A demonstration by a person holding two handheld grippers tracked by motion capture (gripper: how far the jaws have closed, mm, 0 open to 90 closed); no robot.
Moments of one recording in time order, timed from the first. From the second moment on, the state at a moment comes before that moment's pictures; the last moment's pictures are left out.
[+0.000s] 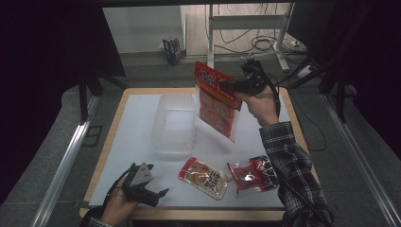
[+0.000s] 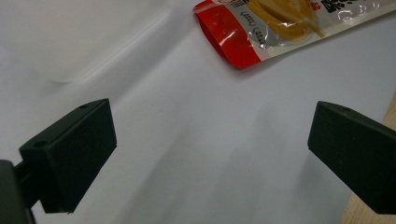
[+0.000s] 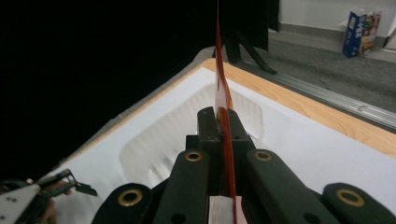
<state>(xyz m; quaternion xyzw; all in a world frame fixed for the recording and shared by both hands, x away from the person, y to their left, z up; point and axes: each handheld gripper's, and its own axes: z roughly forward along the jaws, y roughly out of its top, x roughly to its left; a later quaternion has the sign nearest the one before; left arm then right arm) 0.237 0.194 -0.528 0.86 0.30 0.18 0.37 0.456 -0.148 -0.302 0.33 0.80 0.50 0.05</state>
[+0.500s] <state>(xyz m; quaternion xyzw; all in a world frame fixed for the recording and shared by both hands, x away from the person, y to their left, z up) 0.237 0.195 -0.528 0.86 0.30 0.18 0.38 0.465 -0.104 -0.283 0.32 0.79 0.52 0.05</state>
